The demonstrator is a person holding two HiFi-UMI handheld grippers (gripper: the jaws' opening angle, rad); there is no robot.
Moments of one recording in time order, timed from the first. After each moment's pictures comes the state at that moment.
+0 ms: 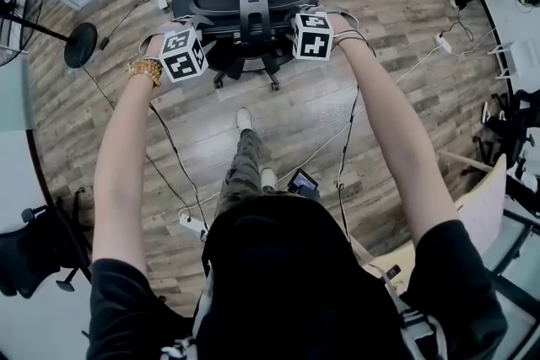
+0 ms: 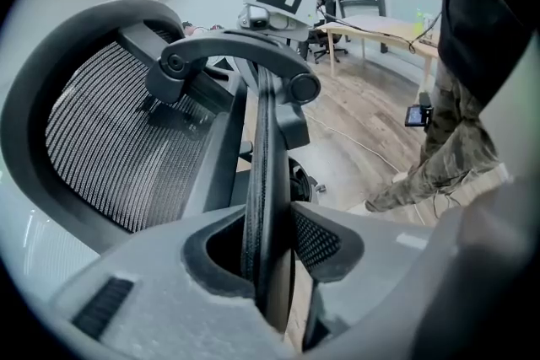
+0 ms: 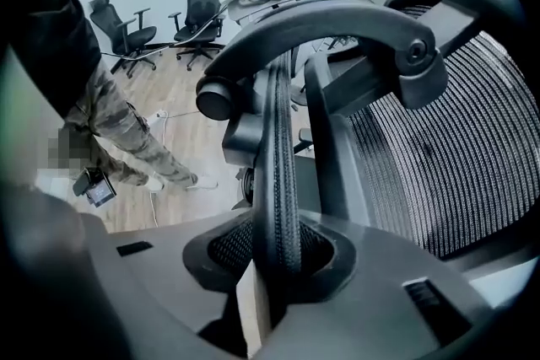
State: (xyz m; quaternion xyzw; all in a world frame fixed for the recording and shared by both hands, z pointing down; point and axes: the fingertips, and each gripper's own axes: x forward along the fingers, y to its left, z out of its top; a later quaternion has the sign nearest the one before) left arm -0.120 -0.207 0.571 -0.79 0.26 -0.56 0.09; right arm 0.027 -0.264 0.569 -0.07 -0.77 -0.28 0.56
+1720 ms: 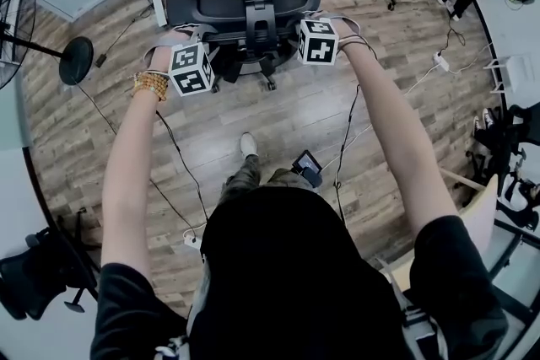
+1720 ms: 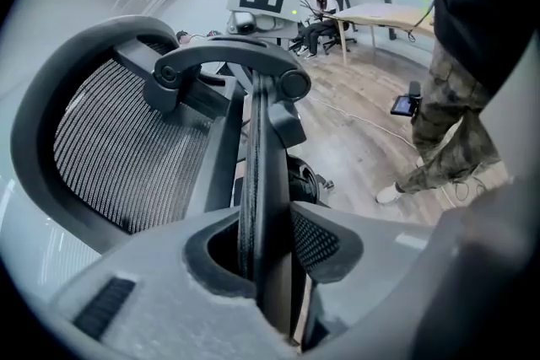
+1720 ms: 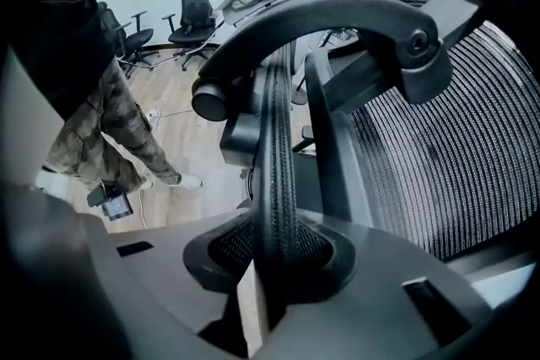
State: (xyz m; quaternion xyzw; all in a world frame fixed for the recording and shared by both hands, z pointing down) left arm -0.219 -0.341 0.571 -0.77 0.28 -0.56 0.12; right arm -0.075 -0.401 0.572 -0.09 -0.77 -0.28 0.57
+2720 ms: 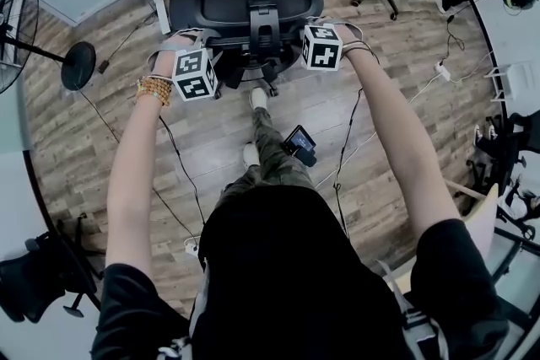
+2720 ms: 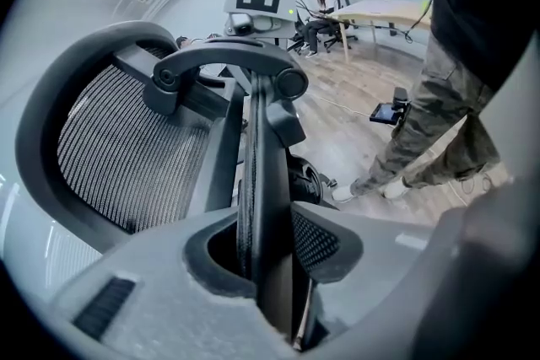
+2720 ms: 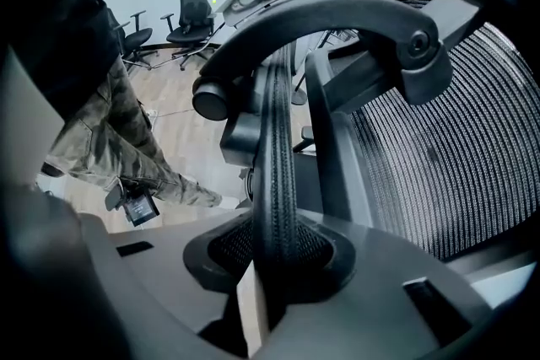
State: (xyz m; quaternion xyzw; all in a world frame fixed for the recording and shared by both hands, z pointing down) left arm -0.226 -0.348 0.568 -0.76 0.29 -0.56 0.14; right arm -0.082 -0.408 0.569 -0.09 -0.77 -0.28 0.56
